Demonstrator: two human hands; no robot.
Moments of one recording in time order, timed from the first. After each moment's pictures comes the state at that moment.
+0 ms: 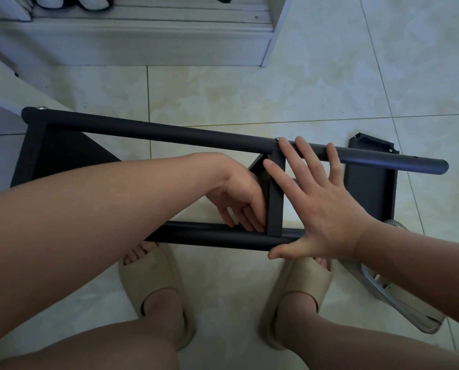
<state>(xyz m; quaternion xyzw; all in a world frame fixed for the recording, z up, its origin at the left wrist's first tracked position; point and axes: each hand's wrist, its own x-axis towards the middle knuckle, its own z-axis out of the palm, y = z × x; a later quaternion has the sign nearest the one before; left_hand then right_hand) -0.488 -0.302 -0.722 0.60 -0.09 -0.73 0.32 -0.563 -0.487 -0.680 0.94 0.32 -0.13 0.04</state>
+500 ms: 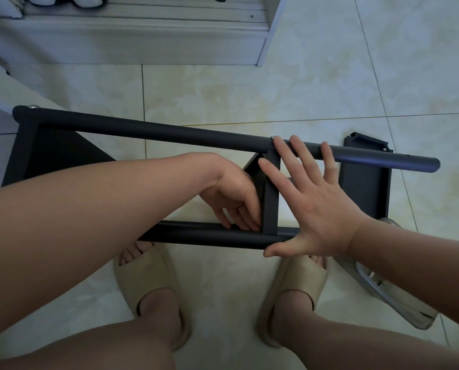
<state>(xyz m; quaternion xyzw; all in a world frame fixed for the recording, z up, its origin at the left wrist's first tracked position) -0.487 -0.301 -0.726 0.58 -0.09 -0.73 0.33 -0.563 -0.487 -0.681 0.94 0.32 -0.13 0.03</state>
